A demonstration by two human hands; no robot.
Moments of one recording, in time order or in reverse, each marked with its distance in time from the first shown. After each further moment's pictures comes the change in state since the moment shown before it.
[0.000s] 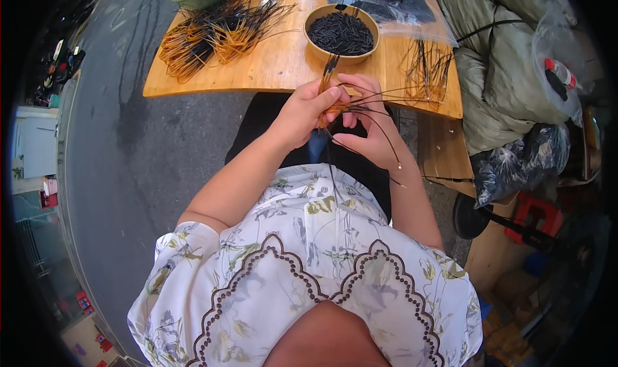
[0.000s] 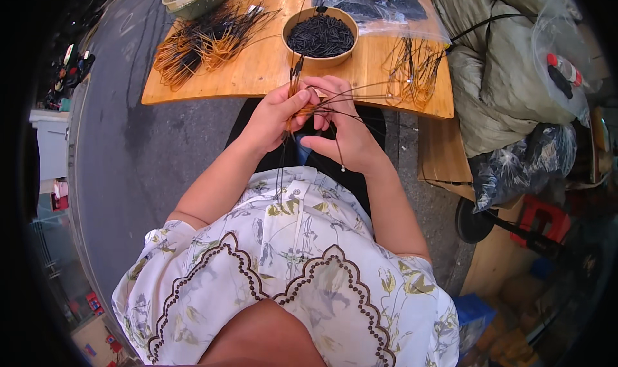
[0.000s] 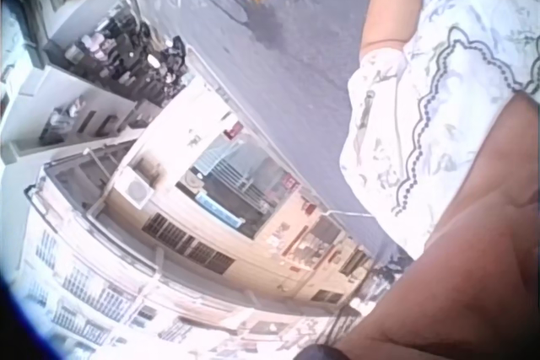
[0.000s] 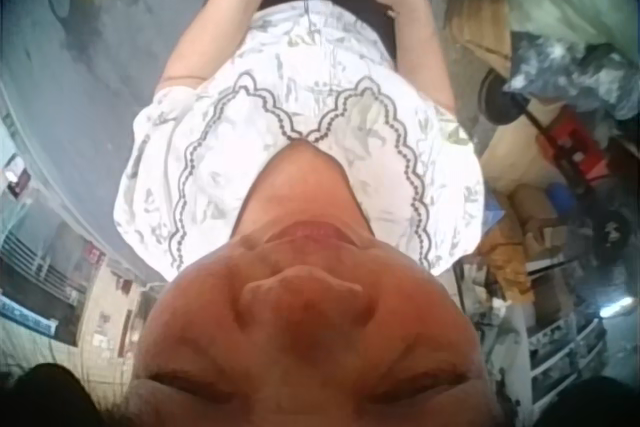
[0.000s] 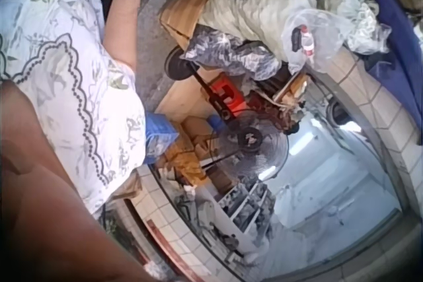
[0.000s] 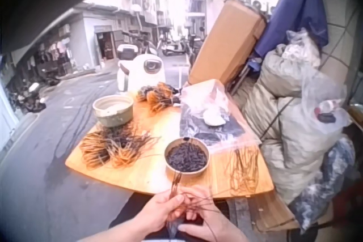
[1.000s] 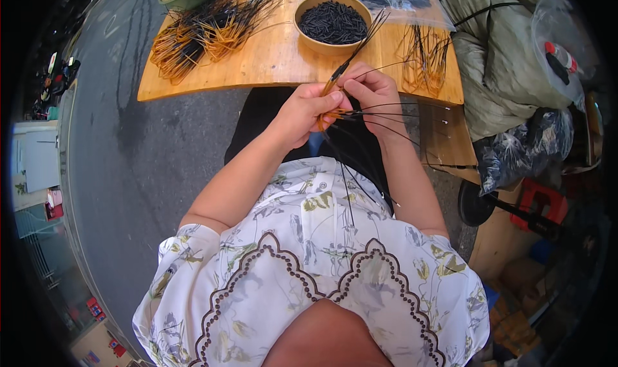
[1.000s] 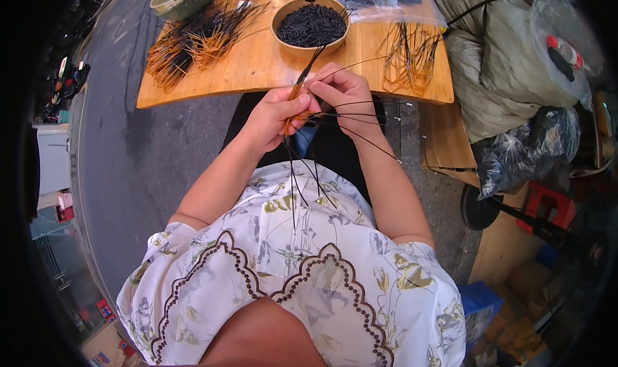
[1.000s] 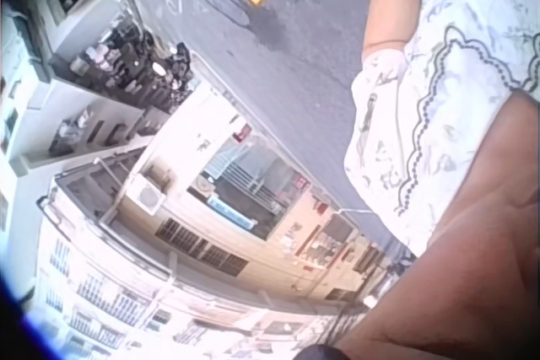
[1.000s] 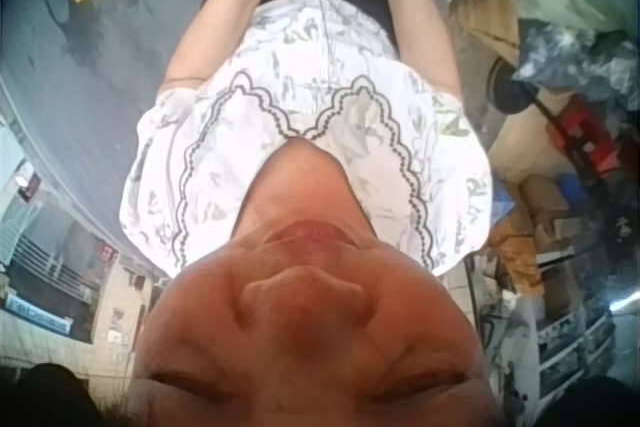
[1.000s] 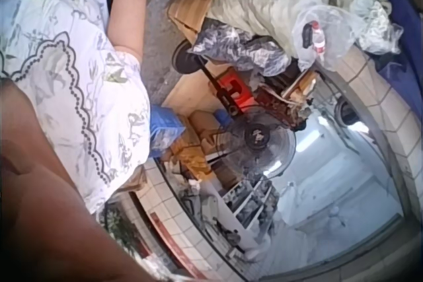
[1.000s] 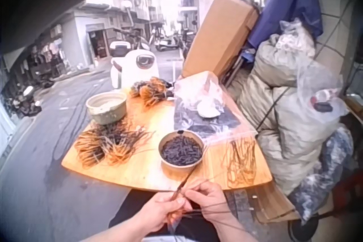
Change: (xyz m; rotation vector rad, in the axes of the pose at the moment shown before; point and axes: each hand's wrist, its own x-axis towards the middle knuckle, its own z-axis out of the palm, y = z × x) left_hand -0.006 0.004 0.009 0.038 -0.016 -0.205; right_hand 0.017 0.041 -0.006 0.566 0.132 0.066
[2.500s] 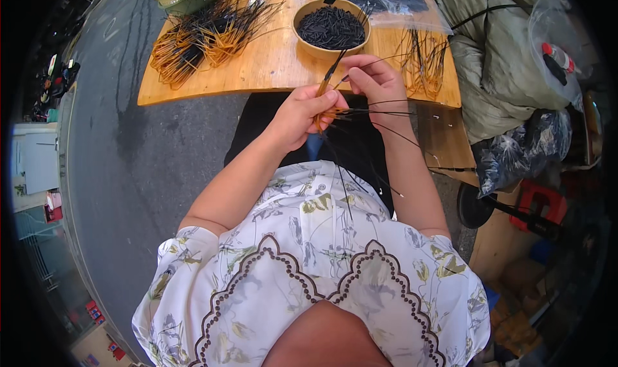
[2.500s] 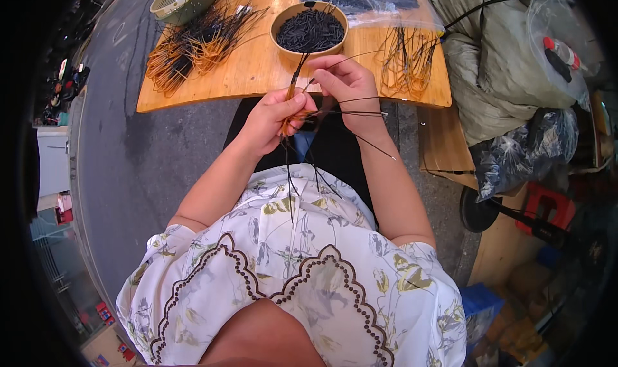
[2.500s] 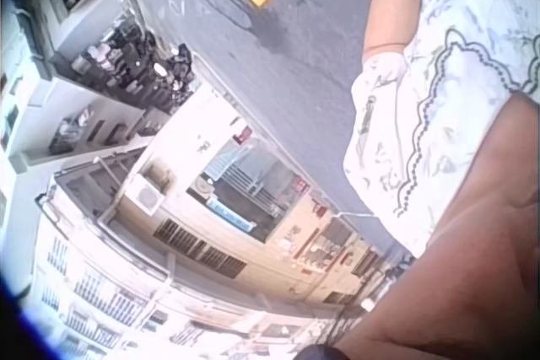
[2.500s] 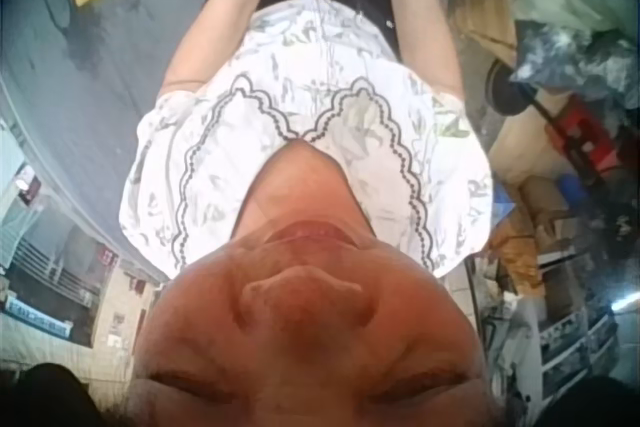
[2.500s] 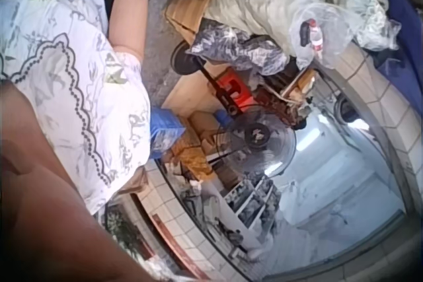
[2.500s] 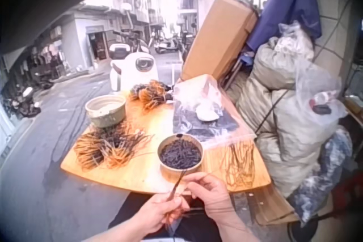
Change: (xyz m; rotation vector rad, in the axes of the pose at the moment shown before) left_hand 0.004 0.001 -0.006 -0.037 -0.008 0.062; right_hand 0.013 -0.021 0.004 -0.034 0.135 0.039
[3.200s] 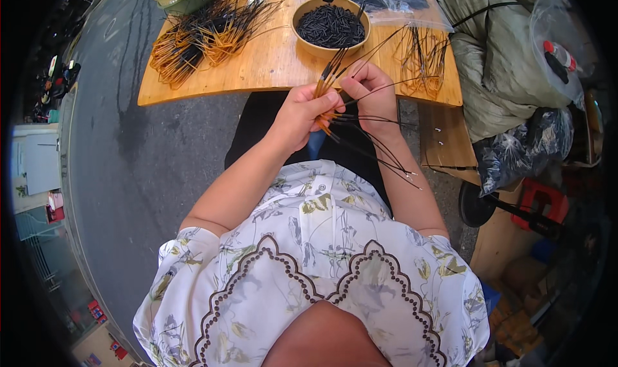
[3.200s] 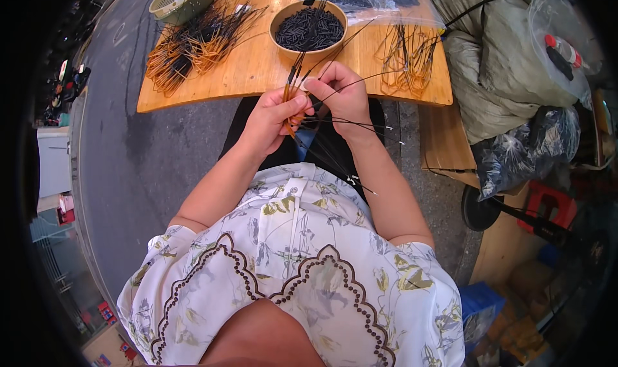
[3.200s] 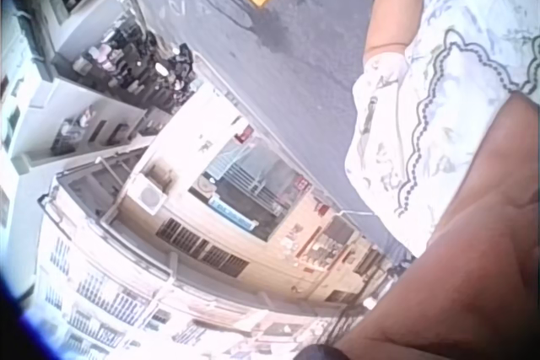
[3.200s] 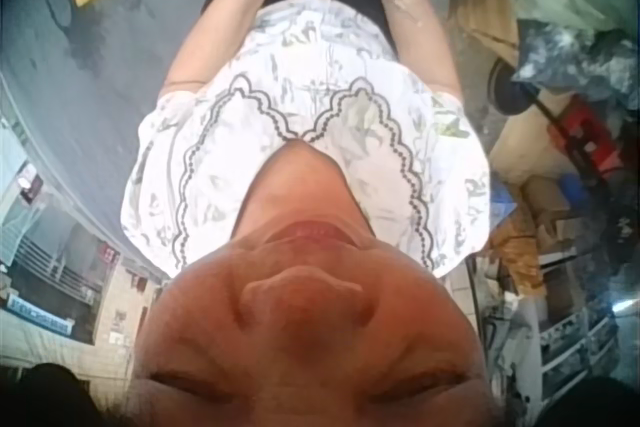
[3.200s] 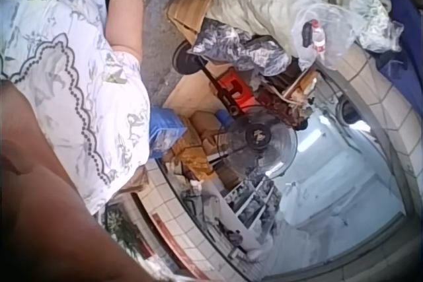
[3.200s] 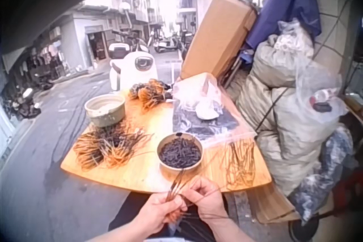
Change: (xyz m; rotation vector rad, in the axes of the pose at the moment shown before) left_hand 0.003 -0.010 -0.001 0.008 0.039 0.081; right_hand -0.004 0.031 -0.001 0.069 -0.003 -0.131
